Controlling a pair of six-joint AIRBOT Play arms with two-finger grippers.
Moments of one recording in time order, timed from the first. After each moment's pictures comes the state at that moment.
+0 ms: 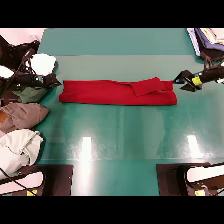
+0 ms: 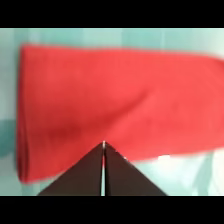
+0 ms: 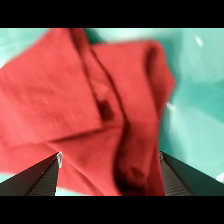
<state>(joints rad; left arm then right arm) 0.15 -1.34 1.15 0.88 -0.96 -1.22 -0.33 -1.64 1.46 -1.00 1.29 1.44</state>
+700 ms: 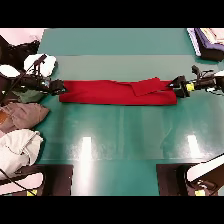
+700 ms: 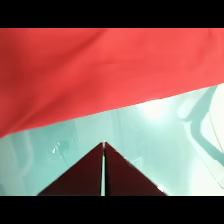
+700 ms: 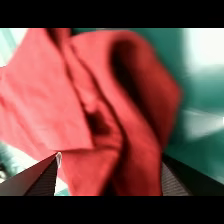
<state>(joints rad) 0.06 -1.34 1.15 0.88 -1.10 -1.23 -0.38 -1.87 1.47 -0.74 1.36 1.33</state>
